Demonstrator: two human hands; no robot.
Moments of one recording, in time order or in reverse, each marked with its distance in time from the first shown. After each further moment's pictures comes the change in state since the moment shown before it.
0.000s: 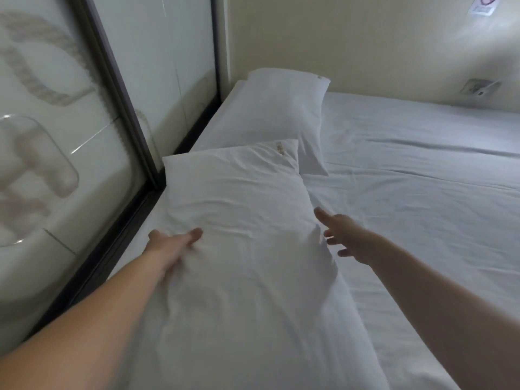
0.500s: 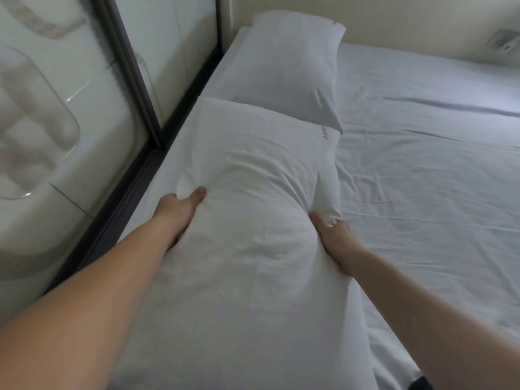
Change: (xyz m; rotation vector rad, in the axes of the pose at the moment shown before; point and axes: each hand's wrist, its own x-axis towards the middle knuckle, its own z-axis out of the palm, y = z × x) left_hand 0.009 -0.022 -0.015 0.039 -0.080 0.172; right_hand -0.020 0.069 0.086 0.028 0.199 0.156
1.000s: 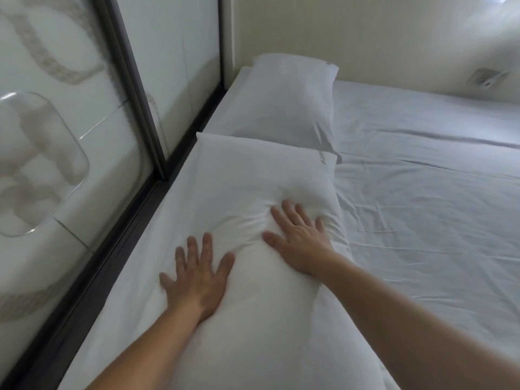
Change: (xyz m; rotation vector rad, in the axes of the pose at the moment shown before) left_hand -0.030 -0.050 0.031 0.794 -0.094 0.210; right_hand 0.002 -0.075 0.042 -0.826 -0.008 -0.683
